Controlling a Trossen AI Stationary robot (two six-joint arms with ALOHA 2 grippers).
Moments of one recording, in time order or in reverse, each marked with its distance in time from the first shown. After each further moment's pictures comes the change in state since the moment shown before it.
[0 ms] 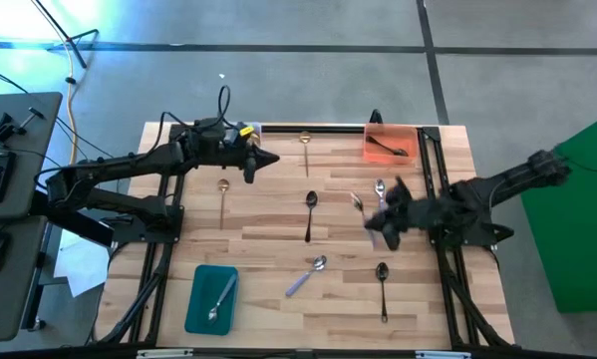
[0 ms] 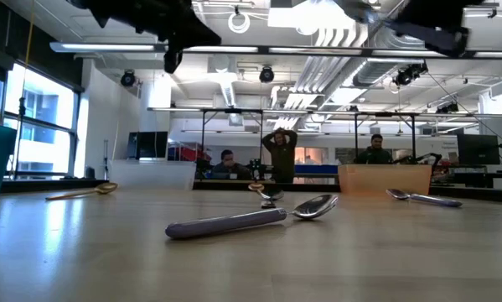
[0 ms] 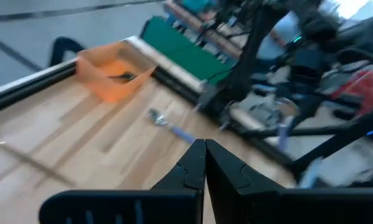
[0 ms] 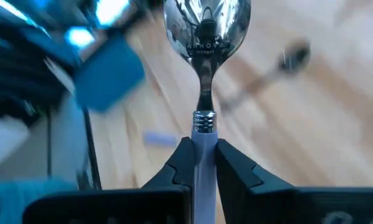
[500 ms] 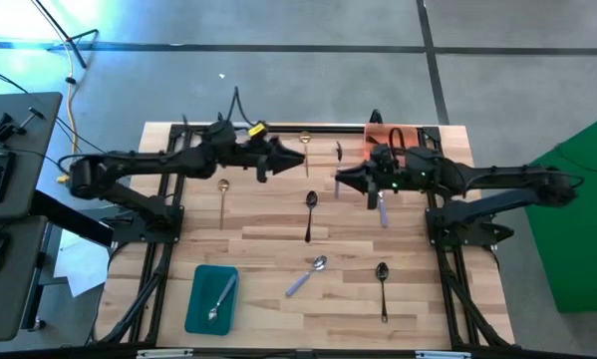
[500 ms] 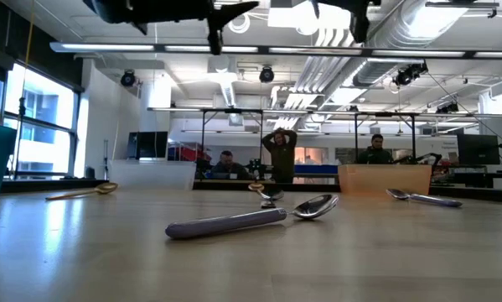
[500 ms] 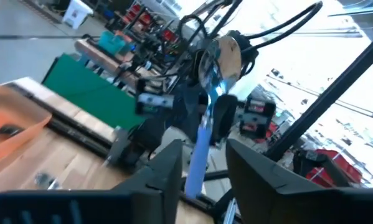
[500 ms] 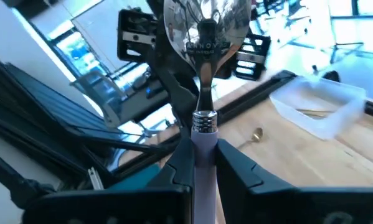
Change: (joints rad) left arm -0.084 0.232 0.060 0.543 0.122 -0.209; right arm -0.430 0.108 0.001 0.649 -0.280 -0.415
